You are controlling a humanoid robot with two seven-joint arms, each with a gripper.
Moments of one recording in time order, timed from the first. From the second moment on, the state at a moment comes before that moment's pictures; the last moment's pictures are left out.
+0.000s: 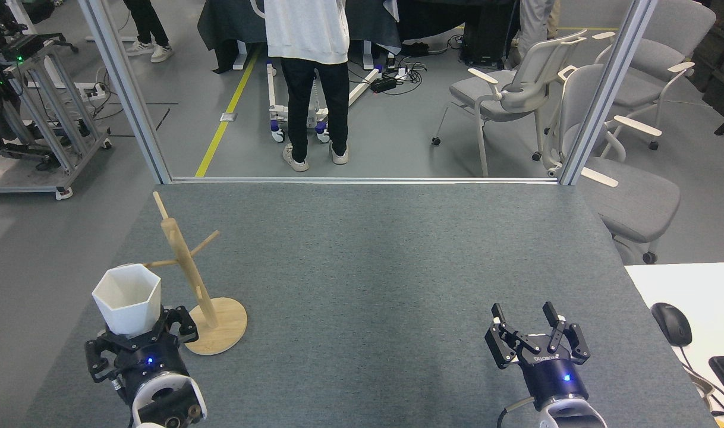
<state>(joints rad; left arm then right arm) -0.15 0.29 -0.35 -1.61 -1.48 0.98 -0.38 -0.10 -0.11 0.02 -1.32 1.31 -0.13 -0.16</state>
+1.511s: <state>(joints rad) -0.19 0.31 -0.37 -1.57 -1.46 0.94 -0.36 -0.10 -0.10 0.02 -1.32 1.33 -0.13 -0.16</state>
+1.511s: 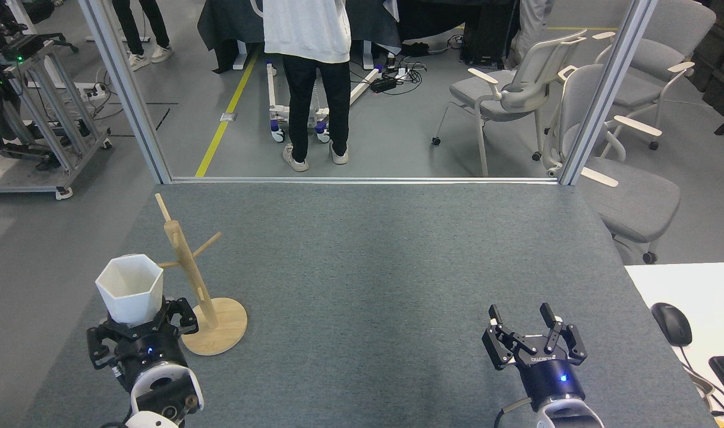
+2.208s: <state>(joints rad) -0.20 0.28 -0.39 -1.55 -1.46 0.93 -0.35 -0.10 -0.10 0.02 -1.32 1.33 -0.13 -0.16</state>
